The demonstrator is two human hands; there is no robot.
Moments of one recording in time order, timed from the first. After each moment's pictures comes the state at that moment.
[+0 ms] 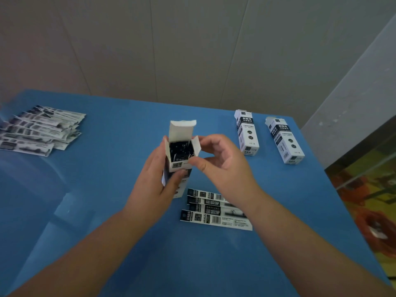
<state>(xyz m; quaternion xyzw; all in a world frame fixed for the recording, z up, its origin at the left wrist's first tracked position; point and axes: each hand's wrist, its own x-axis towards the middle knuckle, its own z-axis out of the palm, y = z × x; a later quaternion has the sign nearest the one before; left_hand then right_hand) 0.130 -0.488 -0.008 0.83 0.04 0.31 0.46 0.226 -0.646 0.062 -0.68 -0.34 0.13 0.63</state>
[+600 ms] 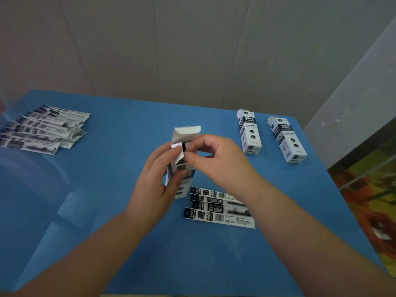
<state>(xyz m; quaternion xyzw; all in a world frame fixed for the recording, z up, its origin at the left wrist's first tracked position) 0.120 -0.491 -0.008 0.82 0.01 0.37 0.44 0.220 -0.632 0.085 -0.76 -0.33 0.16 0.54</state>
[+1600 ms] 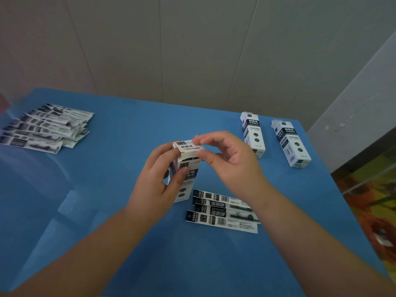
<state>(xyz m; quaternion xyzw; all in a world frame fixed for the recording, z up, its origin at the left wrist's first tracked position) 0.125 -0.481 -0.003 0.82 0.02 0.34 0.47 0.228 -0.641 0.079 -0.66 -0.41 0.11 0.62</state>
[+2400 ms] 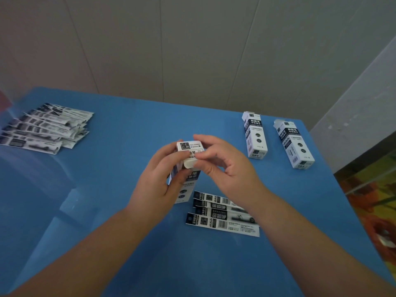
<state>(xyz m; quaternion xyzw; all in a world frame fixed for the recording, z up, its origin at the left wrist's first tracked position) 0.131 -0.482 0.002 0.83 -0.03 0.36 0.42 0.236 -0.643 0.062 -0.69 -0.47 0.08 0.55</state>
